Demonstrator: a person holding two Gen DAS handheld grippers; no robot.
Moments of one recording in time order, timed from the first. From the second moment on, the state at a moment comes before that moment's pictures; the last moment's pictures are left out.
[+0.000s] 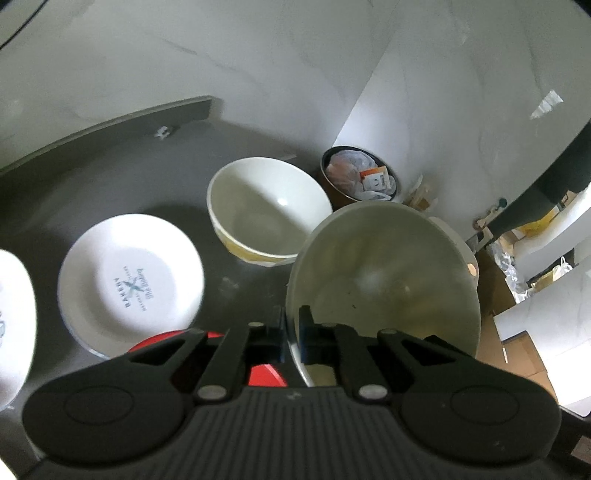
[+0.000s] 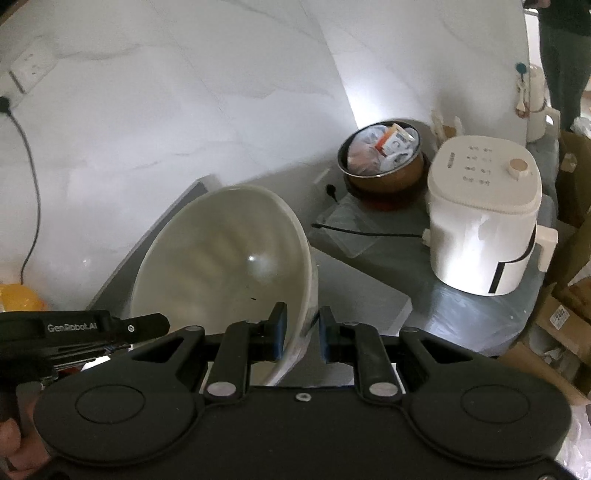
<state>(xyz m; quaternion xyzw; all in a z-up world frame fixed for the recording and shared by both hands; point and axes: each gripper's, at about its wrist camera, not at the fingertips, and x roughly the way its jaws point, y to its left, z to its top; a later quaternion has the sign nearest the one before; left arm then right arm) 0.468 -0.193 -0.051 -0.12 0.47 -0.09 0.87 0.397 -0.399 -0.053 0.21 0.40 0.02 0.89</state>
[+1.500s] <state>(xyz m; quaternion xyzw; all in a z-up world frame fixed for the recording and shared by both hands) 0.420 -0.103 -0.095 -0.16 0.53 0.00 0.83 0.389 -0.303 -0.083 0.14 0.48 0.10 0.86</state>
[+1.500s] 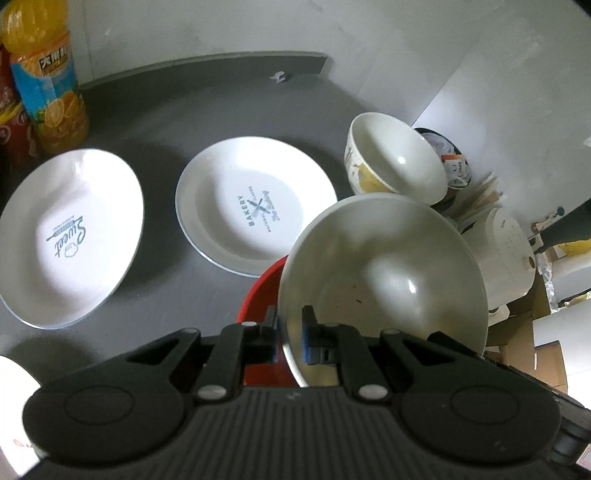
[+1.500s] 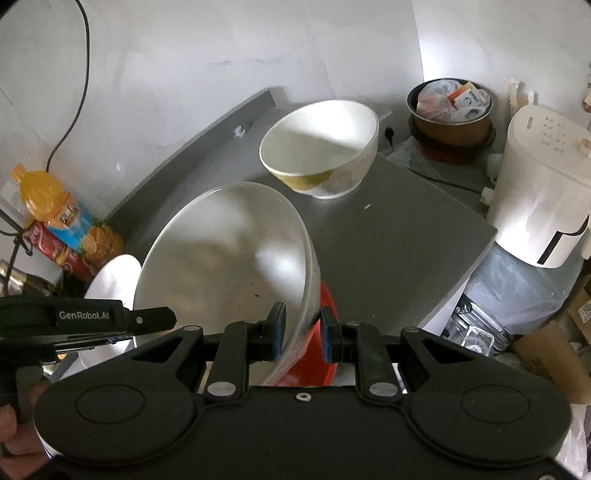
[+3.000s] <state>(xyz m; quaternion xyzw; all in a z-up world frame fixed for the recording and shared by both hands) 0.420 -0.094 -0.100 -0.14 0.56 -0.01 0.81 0.390 -0.295 -0.091 0.14 0.52 0.08 0.84</state>
